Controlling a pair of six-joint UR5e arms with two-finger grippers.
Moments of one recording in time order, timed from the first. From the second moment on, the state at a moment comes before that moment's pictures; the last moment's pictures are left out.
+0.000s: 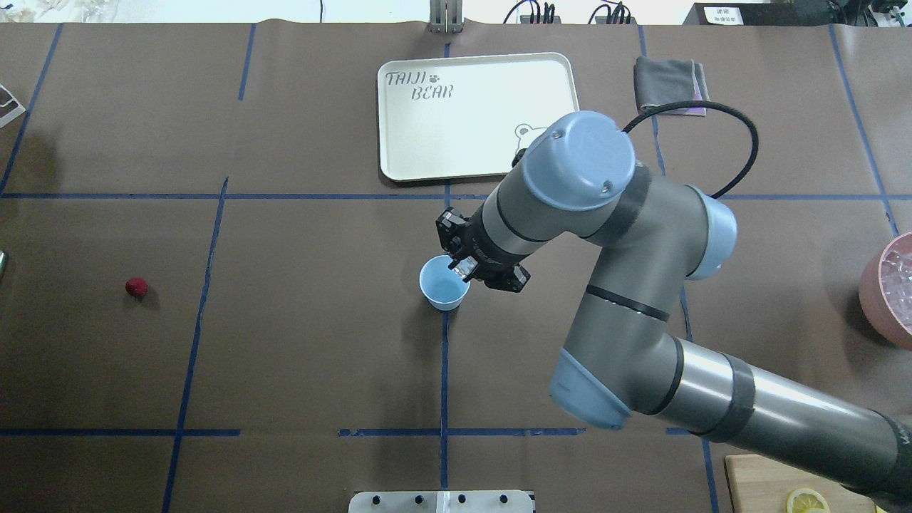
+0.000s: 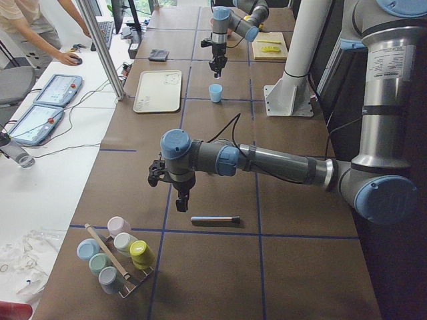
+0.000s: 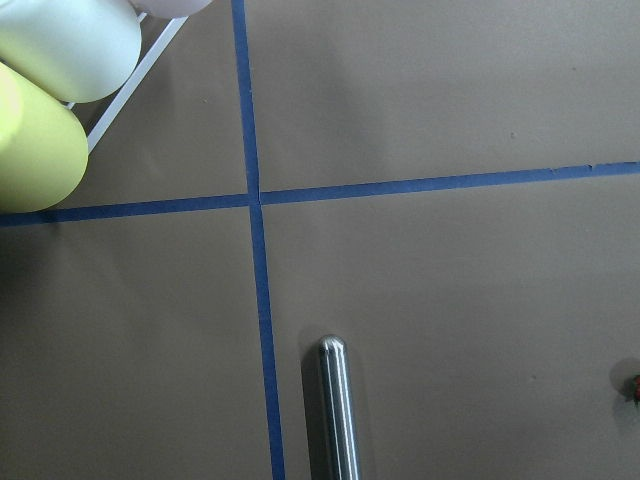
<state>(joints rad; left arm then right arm) -1.48 -1.55 -1.76 -1.53 -2.38 -0.07 0.51 -0.87 1.74 -1.45 1.95 1.95</state>
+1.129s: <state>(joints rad) -1.48 -1.55 -1.76 -1.53 -2.37 -0.07 0.69 -1.11 1.91 -1.44 2.09 1.77</state>
